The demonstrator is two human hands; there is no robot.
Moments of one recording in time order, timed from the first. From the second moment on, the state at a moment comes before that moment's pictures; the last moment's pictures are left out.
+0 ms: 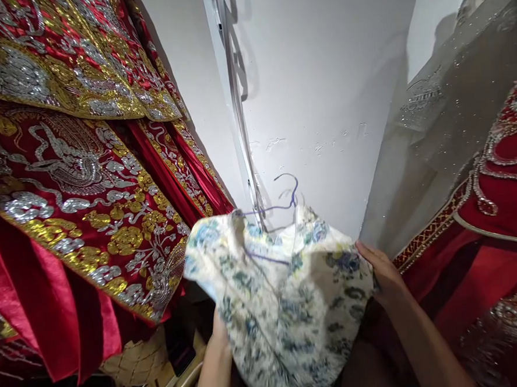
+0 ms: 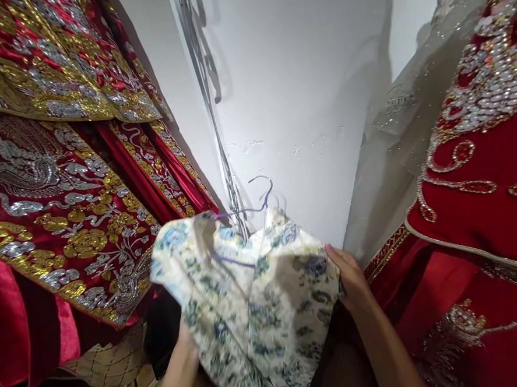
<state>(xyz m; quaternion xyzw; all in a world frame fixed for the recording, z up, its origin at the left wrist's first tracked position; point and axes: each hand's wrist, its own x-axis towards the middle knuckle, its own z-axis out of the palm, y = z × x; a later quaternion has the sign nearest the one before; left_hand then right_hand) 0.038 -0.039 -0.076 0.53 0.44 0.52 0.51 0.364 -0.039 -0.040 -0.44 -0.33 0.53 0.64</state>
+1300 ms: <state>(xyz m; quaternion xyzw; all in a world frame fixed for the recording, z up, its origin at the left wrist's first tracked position) 0.103 -0.133 -0.155 0.56 0.53 0.50 0.39 0.241 -0.086 -0.138 -0.48 -0.60 0.48 0.42</state>
